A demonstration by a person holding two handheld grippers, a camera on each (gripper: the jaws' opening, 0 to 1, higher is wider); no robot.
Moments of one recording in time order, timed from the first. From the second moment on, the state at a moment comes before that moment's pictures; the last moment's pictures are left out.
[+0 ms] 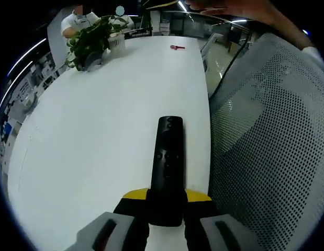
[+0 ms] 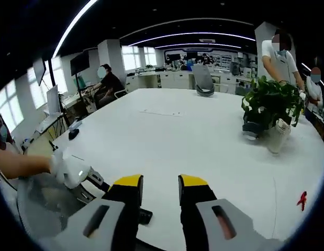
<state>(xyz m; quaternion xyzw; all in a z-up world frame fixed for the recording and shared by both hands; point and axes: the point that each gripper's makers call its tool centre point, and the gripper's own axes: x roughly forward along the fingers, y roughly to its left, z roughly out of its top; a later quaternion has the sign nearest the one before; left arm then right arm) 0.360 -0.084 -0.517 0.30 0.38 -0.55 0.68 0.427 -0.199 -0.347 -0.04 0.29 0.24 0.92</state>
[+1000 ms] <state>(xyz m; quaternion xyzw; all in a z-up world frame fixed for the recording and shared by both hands) 0.361 -0.085 -0.518 0.29 0.36 -0.56 0.69 0.398 -0.173 -0.479 -0.09 0.52 0.30 0.79</state>
